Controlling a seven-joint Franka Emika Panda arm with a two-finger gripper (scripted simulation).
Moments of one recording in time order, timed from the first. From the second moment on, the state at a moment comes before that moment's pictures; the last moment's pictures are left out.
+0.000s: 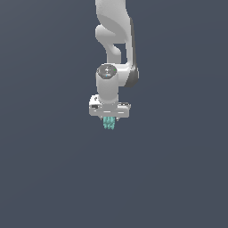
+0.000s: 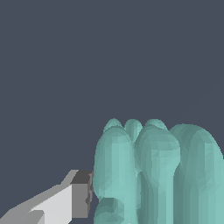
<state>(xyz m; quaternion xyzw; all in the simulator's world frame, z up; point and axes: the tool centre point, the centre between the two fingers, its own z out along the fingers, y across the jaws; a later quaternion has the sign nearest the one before) -0.070 -0.024 0.098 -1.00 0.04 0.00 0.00</state>
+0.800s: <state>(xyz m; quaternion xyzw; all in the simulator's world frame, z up) 0.004 -0.134 0.195 -1.00 0.04 0.00 0.00</state>
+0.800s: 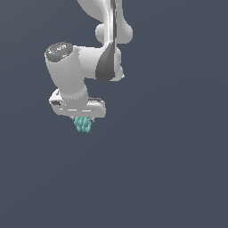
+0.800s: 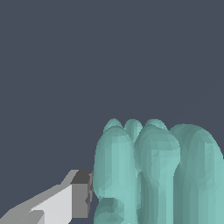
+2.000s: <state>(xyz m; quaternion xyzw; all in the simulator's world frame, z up) 0.073 -0.227 0.277 -1.00 0.04 0.00 0.00</state>
